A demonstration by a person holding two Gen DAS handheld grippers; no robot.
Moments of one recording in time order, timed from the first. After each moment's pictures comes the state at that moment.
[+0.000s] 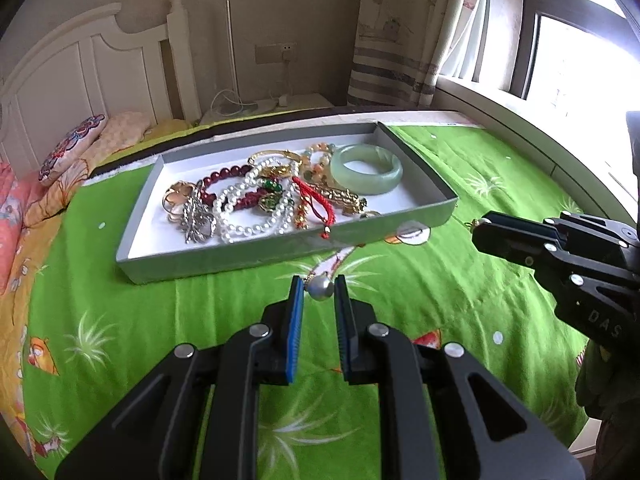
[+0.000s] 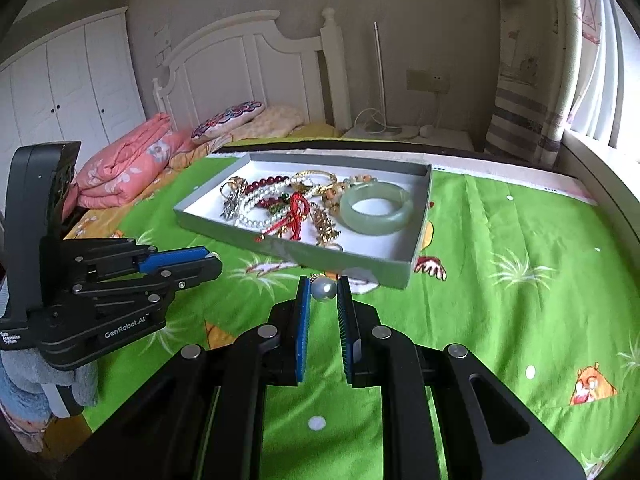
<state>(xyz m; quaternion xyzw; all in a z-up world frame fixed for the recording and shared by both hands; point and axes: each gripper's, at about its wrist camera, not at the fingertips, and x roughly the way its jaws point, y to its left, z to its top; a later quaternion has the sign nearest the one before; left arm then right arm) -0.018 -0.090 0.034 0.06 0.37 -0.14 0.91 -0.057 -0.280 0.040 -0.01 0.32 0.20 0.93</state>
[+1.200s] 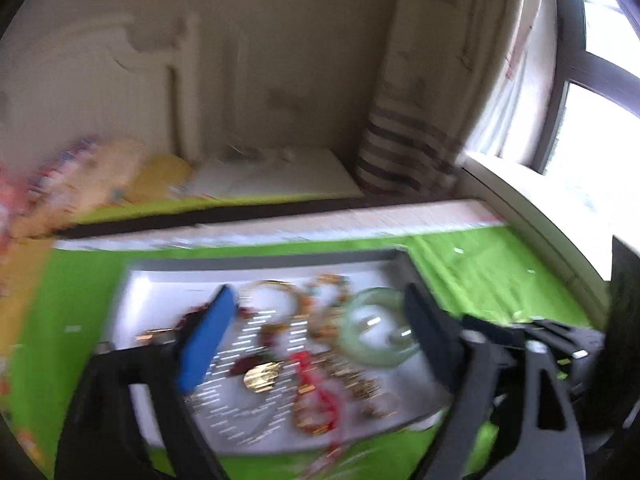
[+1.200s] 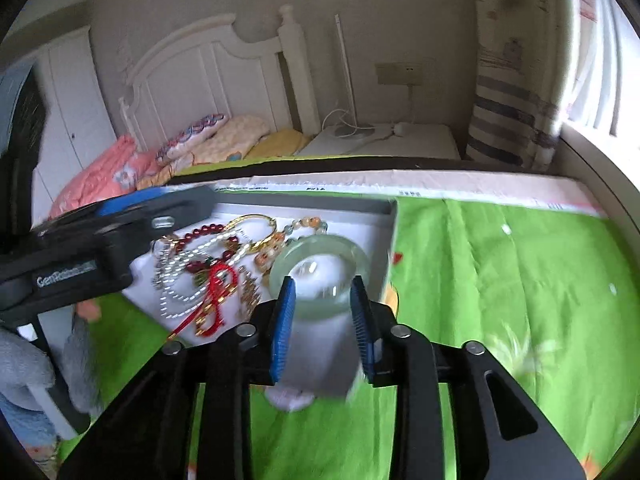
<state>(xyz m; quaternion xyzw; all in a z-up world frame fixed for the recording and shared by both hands) 0.088 -0.105 0.079 0.00 0.30 -0.12 0.95 0.021 -0.296 0.042 0.04 0.33 0.15 0.93</state>
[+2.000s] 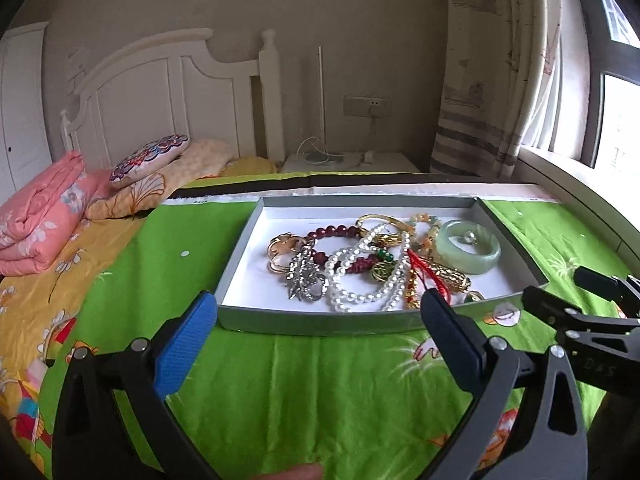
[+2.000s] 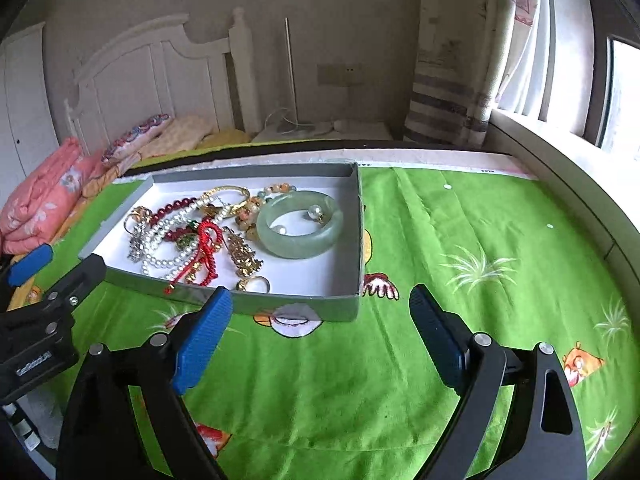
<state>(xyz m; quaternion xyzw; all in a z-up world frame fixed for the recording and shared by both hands) 0.003 -0.054 0.043 0.02 0.28 -0.01 0.96 -0.019 -0.261 0.027 0.01 0.33 0.02 0.94</state>
